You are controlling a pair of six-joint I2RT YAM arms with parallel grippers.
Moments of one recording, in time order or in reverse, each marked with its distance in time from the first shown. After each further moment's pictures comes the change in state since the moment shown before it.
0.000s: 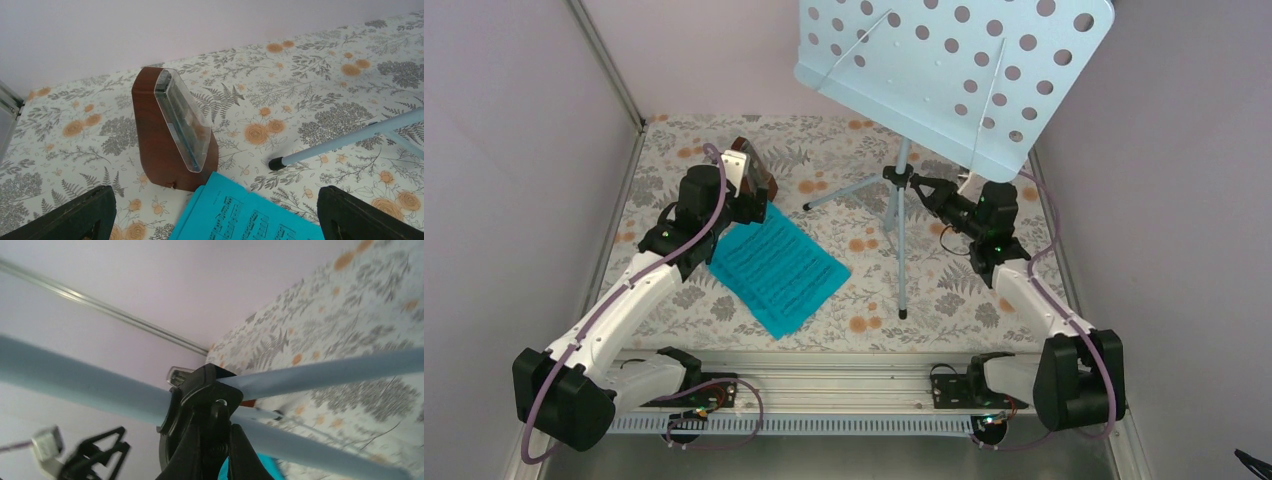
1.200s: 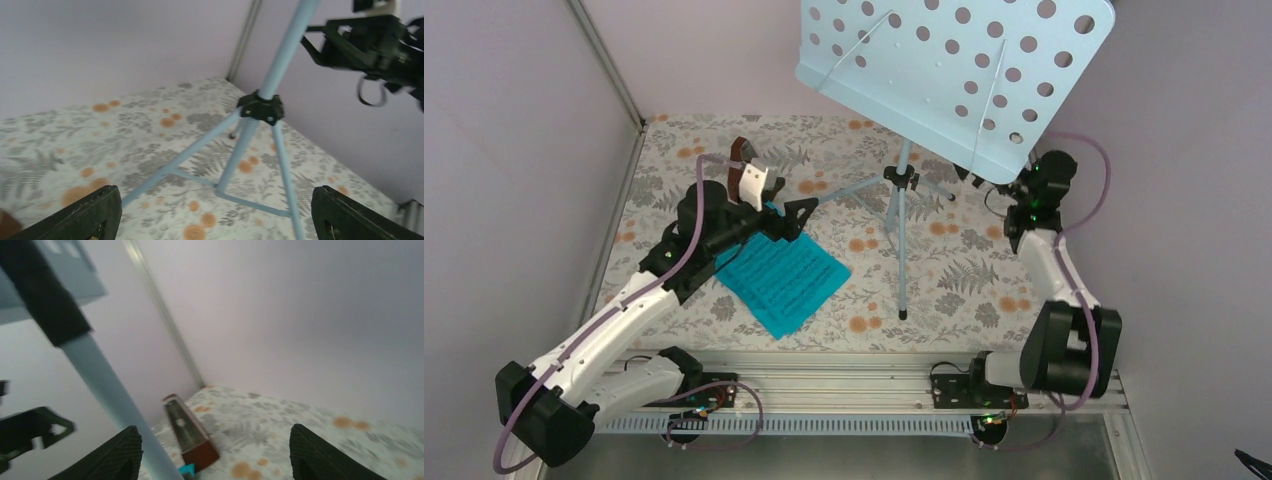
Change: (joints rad) left arm -0.158 -0.111 -0.046 0.200 0.390 -0.168; right arm -0.290 0.085 0.161 0.238 -0.361 -0.499
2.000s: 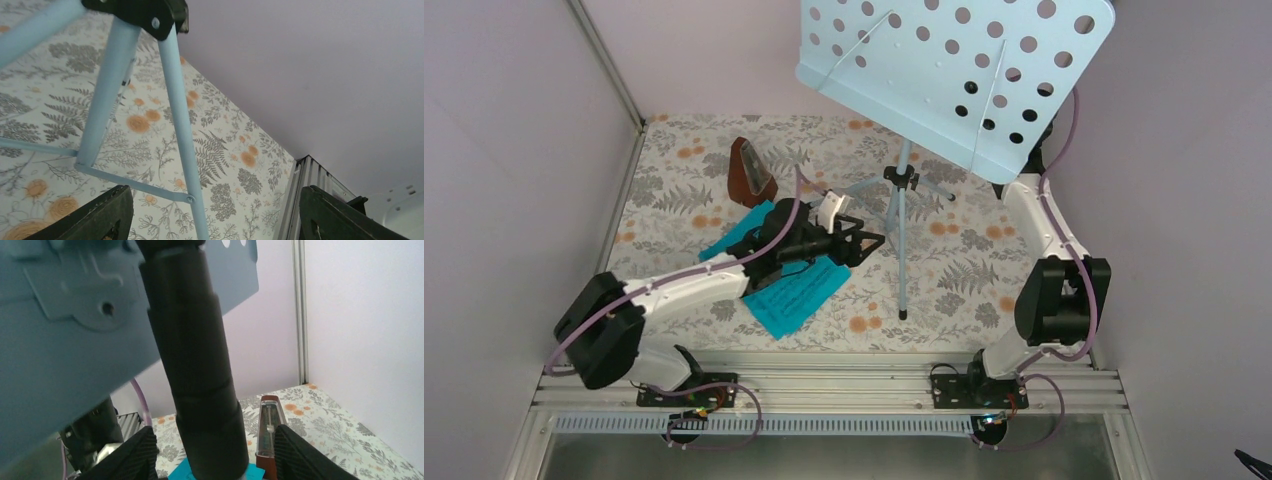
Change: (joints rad) left arm -0.268 0.386 -0.062 0.419 0.136 -0.274; right arm 0.170 0.325 0.527 0.067 -0.465 0.043
